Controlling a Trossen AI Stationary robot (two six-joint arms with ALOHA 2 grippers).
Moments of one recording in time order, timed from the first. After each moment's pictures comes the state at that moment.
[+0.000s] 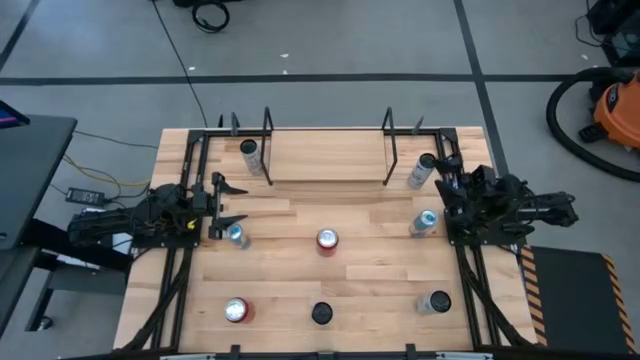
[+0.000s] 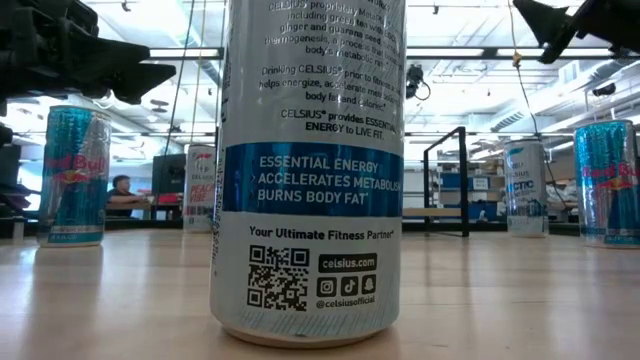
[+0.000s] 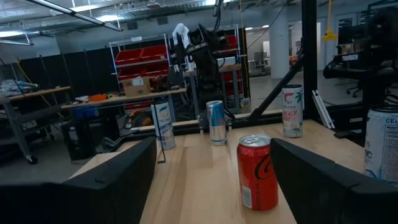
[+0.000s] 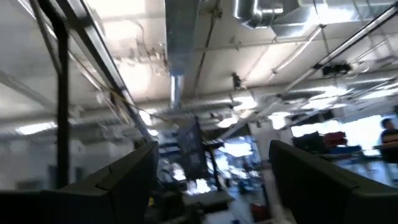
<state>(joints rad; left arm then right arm) 0.14 0.01 0.01 0.16 0.10 0.12 0.01 0.00 0.09 0.55 0.20 0.03</state>
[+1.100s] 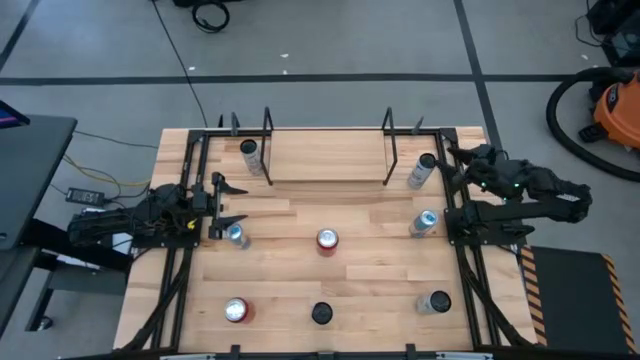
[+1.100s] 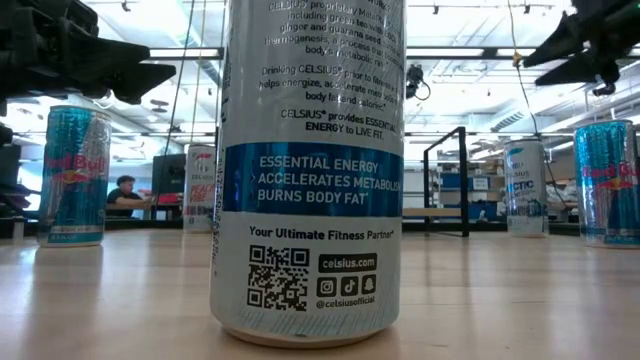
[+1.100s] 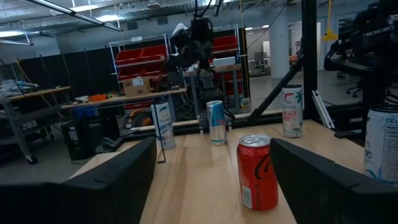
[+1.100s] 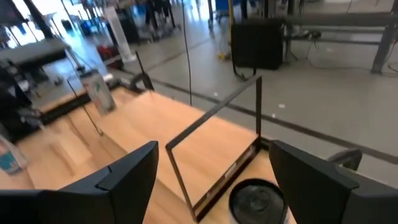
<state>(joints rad) 0.14 0.01 0.01 0.16 0.10 0.12 0.01 0.16 0.63 -0.82 0.74 0.43</state>
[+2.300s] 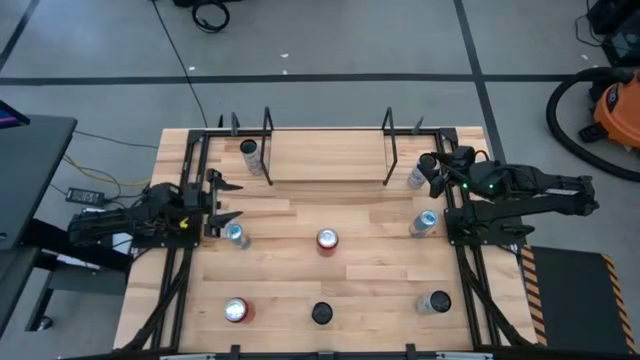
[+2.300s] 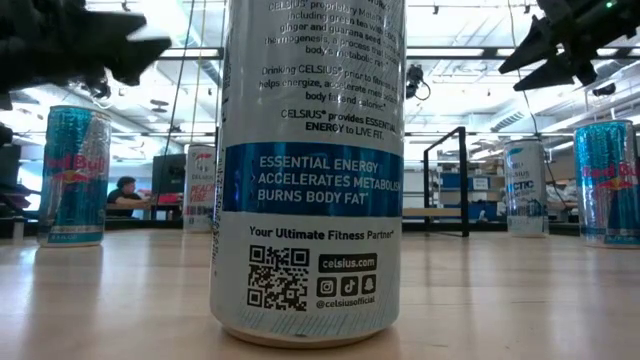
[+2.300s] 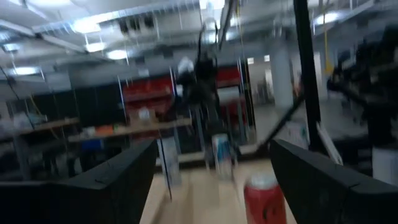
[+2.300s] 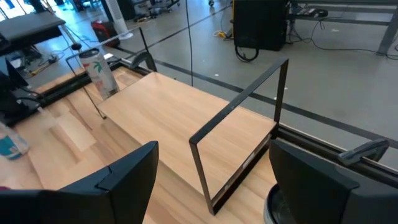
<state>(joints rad) 0.14 0.01 0.01 0.33 0.10 0.12 0.01 0.37 0.64 -0.72 0.71 0.49</state>
